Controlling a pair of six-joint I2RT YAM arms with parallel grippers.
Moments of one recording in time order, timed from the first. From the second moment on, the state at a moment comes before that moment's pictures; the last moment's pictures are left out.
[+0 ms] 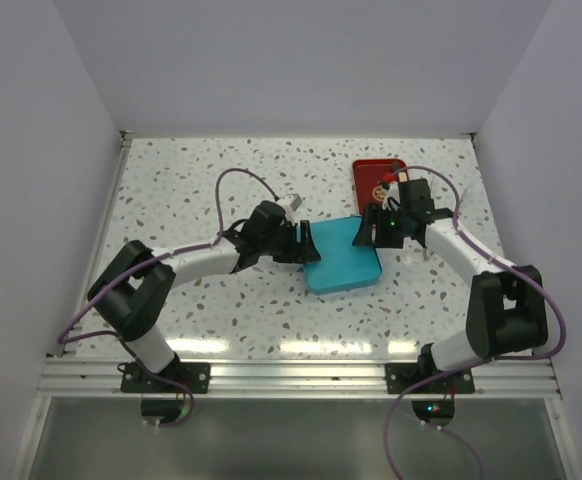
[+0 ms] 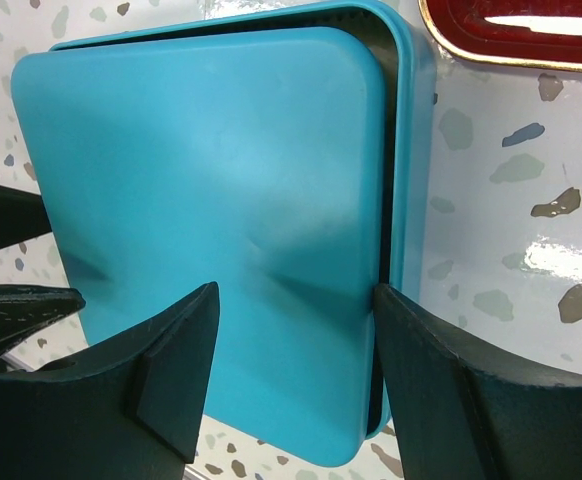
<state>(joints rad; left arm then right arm) -0.71 1.67 0.94 0.06 0.23 -0.64 0.19 1.49 0.96 -0.45 -0.36 0.26</state>
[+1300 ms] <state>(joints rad) -0.72 1.73 1.01 0.02 0.22 -0.63 0.19 1.50 1.00 -0.46 -0.33 0.26</state>
